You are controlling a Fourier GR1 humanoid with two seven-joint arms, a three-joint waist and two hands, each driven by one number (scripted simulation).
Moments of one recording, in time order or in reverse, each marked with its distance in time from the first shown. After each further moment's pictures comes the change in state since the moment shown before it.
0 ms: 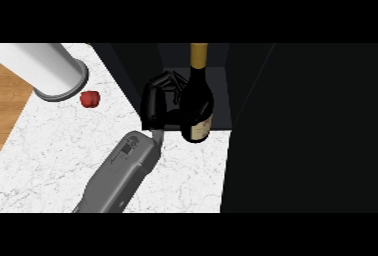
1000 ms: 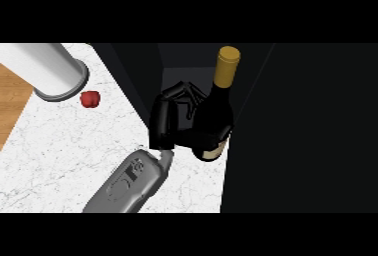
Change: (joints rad) left arm 0.099 0.002 -0.163 -0.300 -0.088 0.102 0.202; right arm -0.027 -0.019 -0.019 -0.002 -0.002 0.003 0.021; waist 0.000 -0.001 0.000
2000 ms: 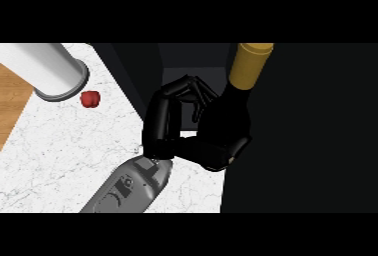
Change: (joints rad) left arm -0.006 -0.004 -0.013 -0.266 -0.116 -0.007 0.259; right arm 0.029 0.015 0.048 -0.002 0.015 -0.010 -0.018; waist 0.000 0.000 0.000
